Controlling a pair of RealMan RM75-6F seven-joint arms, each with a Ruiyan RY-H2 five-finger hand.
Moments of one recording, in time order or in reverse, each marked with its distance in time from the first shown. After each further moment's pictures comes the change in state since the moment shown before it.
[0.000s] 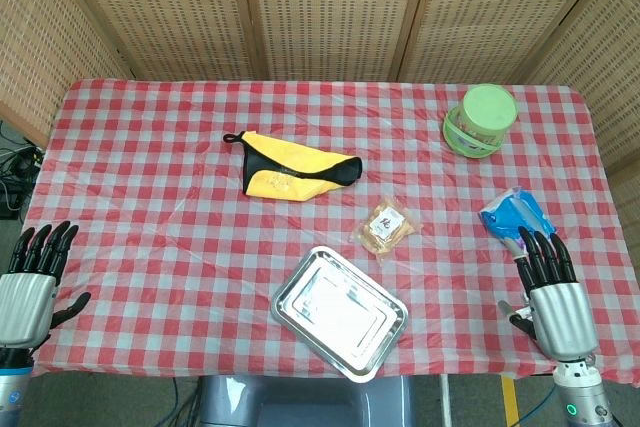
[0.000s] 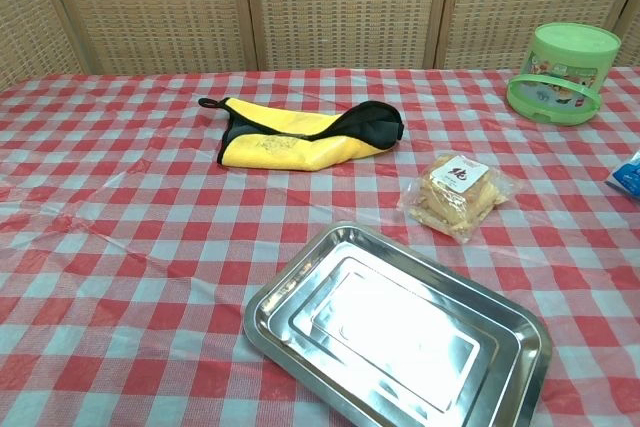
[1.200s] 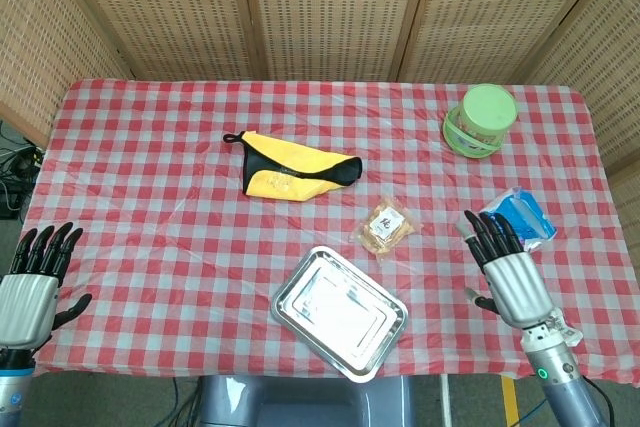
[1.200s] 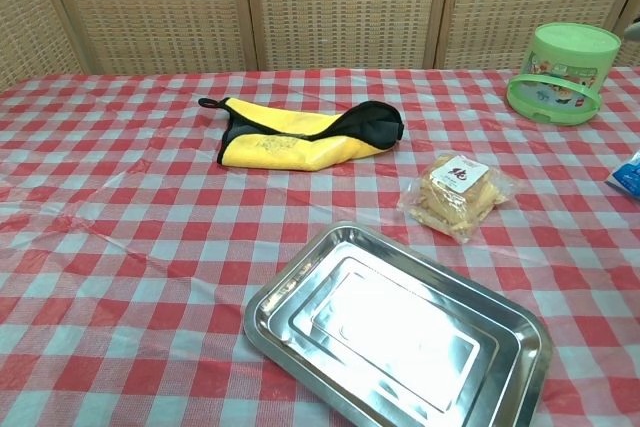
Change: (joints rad) left arm 0.000 0.000 0.001 -0.008 0.004 0.000 0.010; right arm 0.176 0.056 0.050 -0.108 0.055 -0.289 -0.011
